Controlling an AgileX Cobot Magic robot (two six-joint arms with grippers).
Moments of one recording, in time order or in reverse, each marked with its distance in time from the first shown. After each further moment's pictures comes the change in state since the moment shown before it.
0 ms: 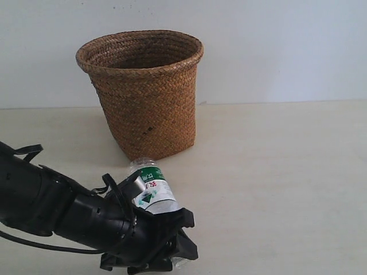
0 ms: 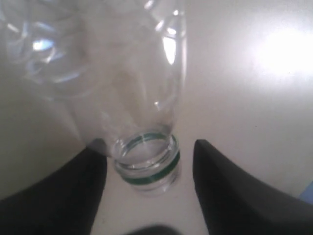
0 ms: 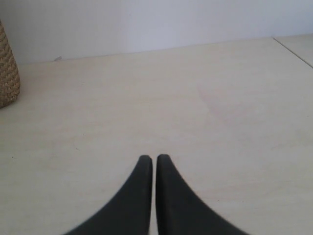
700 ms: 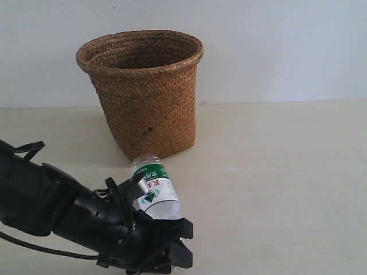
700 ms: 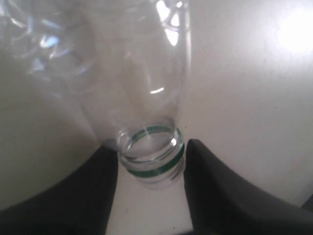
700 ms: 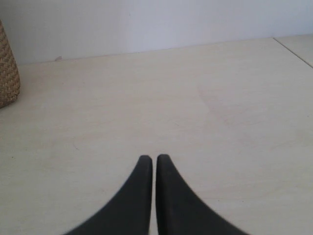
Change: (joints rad) left arm 0.000 0.000 -0.004 0.125 -0.004 0.000; right arm 0.000 0.000 0.000 0.000 0.000 0.000
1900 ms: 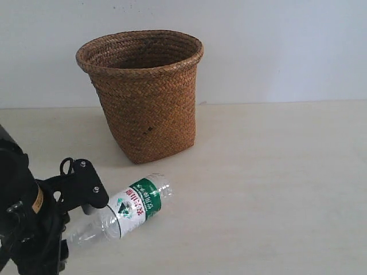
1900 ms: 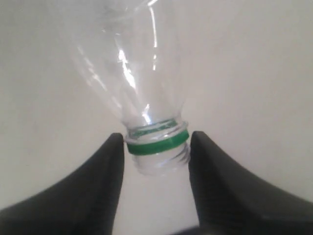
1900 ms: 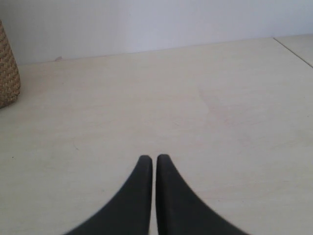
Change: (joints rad) left arm -0.004 -0.351 -0.007 1.765 0.336 -0.634; right arm 0.000 0.000 0.000 0.002 0.000 0.000
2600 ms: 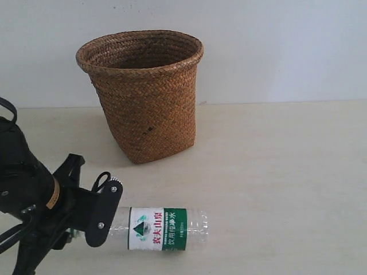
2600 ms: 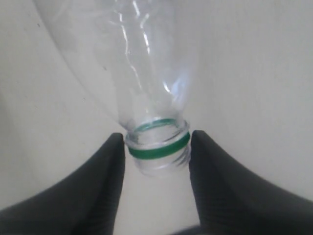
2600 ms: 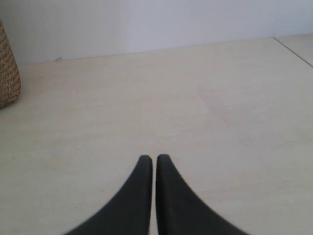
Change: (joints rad) left arm -0.001 0.079 0.003 0.290 -0.223 0.525; right arm 0.000 0.000 0.000 0.002 0.000 0.000
